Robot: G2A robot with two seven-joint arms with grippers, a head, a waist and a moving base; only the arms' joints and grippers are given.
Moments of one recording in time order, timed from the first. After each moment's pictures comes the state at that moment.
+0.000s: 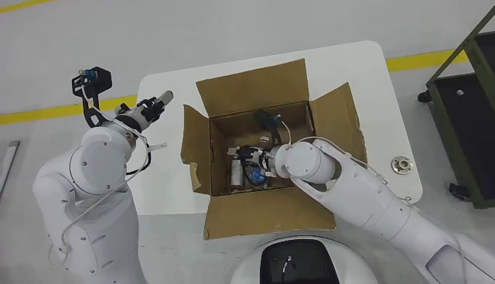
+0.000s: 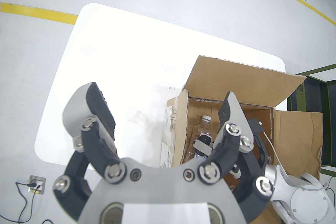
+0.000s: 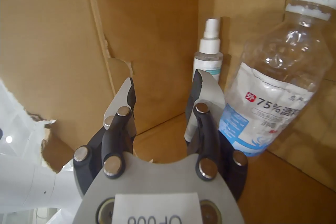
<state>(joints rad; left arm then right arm) 0.84 -1.30 -1.61 -2.02 1.17 0.33 -1.32 -0.68 -1.37 0.70 -1.39 0.09 0.45 0.48</state>
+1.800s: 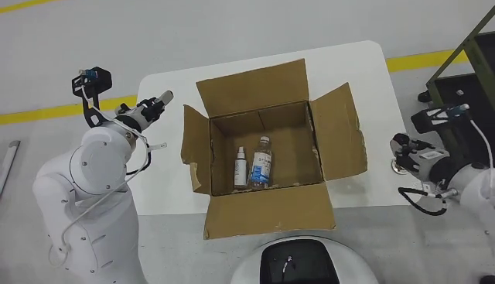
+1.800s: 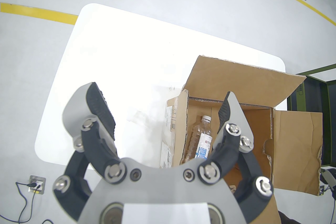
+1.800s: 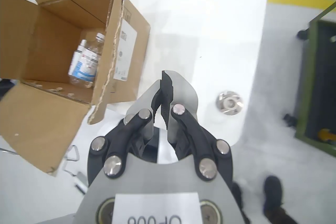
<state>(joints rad) 0.84 -1.30 -1.61 -2.02 1.17 0.33 -1.32 -1.47 -1.08 1.80 -2.35 -0.84 0.06 1.16</state>
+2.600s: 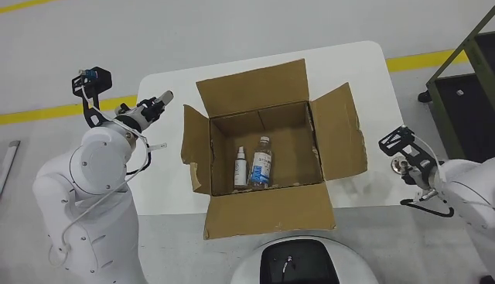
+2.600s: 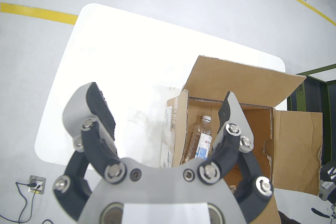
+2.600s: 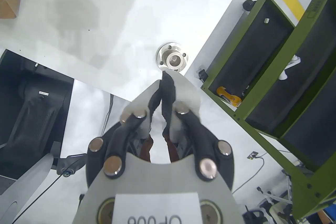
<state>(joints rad) 0.84 -1.30 -1.61 -2.02 1.17 0.33 -1.32 -1.34 -1.04 1.59 -2.14 -1.19 -0.23 1.50</state>
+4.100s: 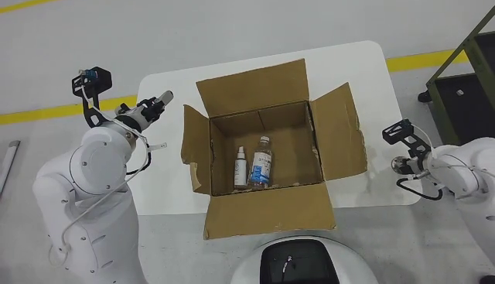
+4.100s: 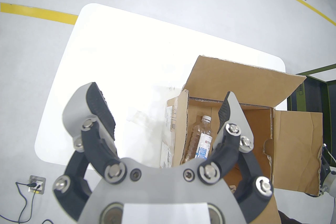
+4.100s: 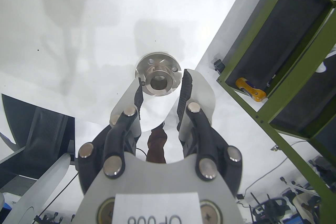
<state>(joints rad) 0.84 -1.30 -1.61 -2.02 1.17 0.33 -1.32 -1.19 -1.02 1.52 -1.77 -1.14 -0.20 1.40</state>
